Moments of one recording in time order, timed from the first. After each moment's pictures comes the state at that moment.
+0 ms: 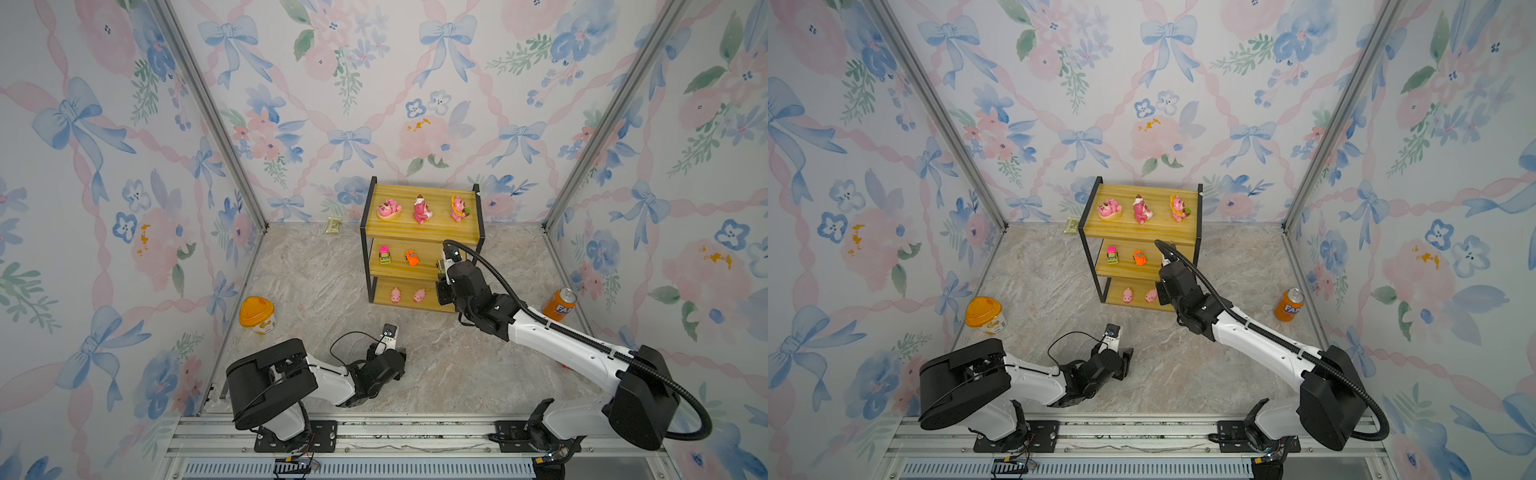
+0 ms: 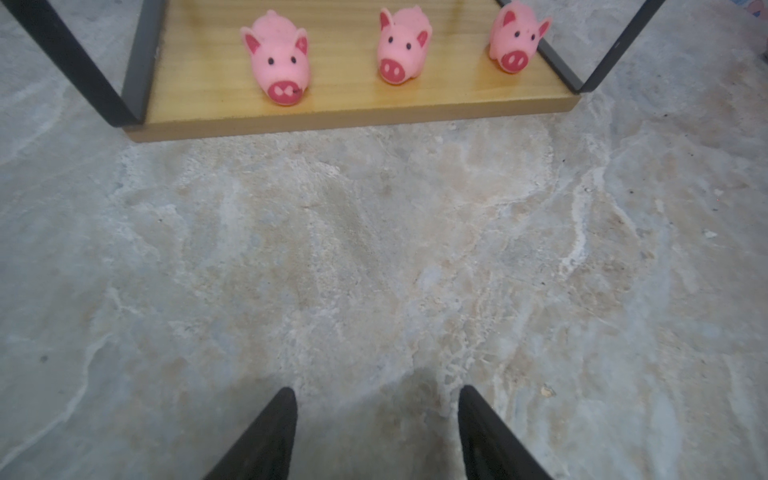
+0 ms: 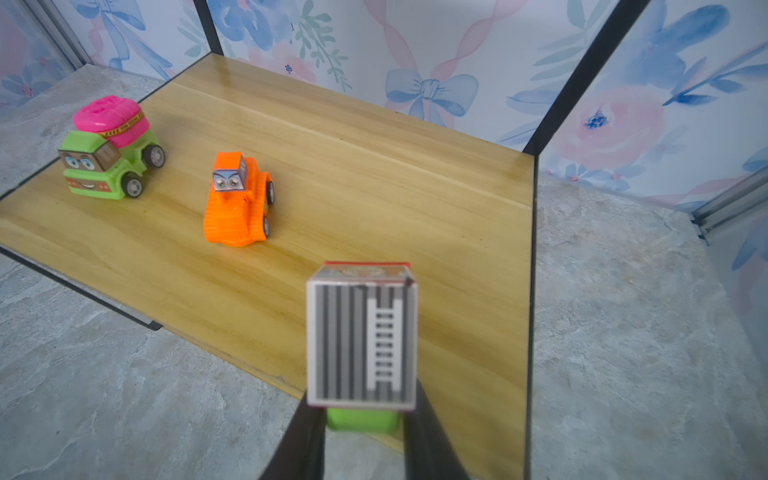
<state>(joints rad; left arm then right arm) -1.10 1.55 0.35 0.50 -0.54 -0.53 0.74 1.39 1.02 -0.20 0.46 0.19</state>
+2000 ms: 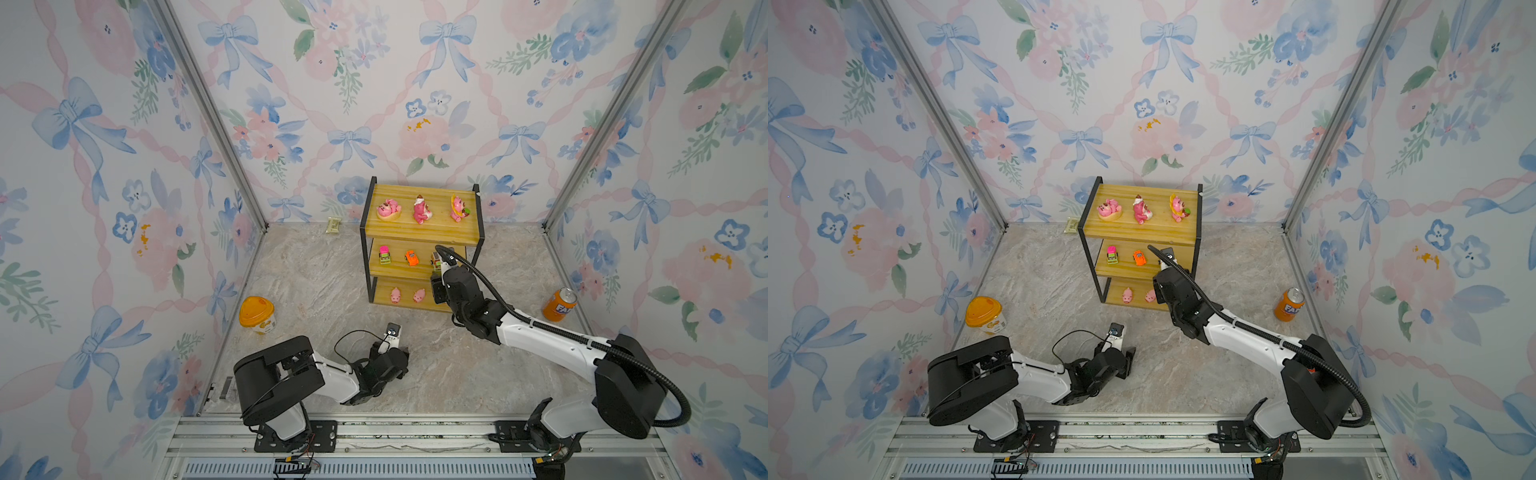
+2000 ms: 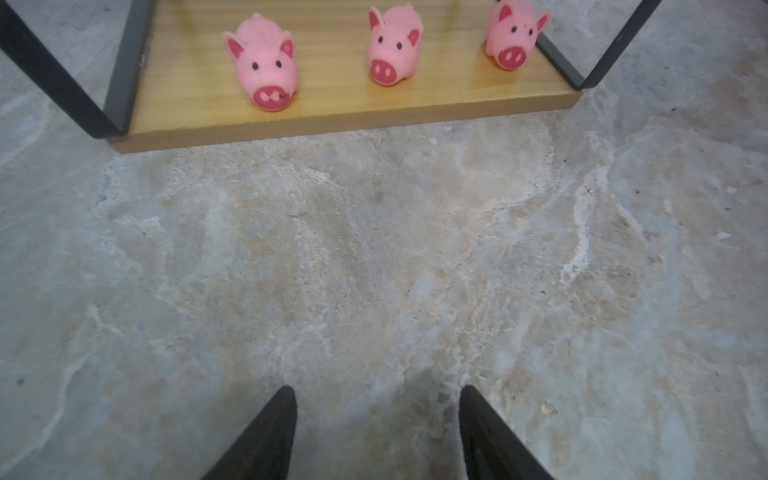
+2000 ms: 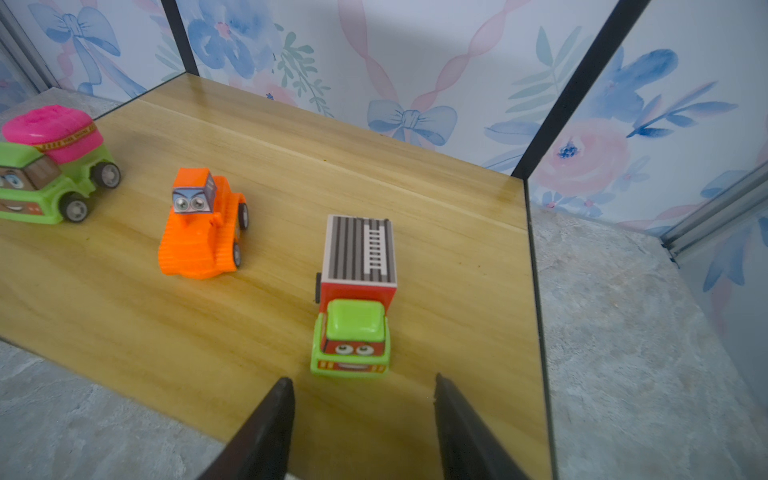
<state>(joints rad) -1.10 1.59 0.38 0.50 -0.54 -0.52 0.76 1.46 0.94 0.04 0.55 0.12</state>
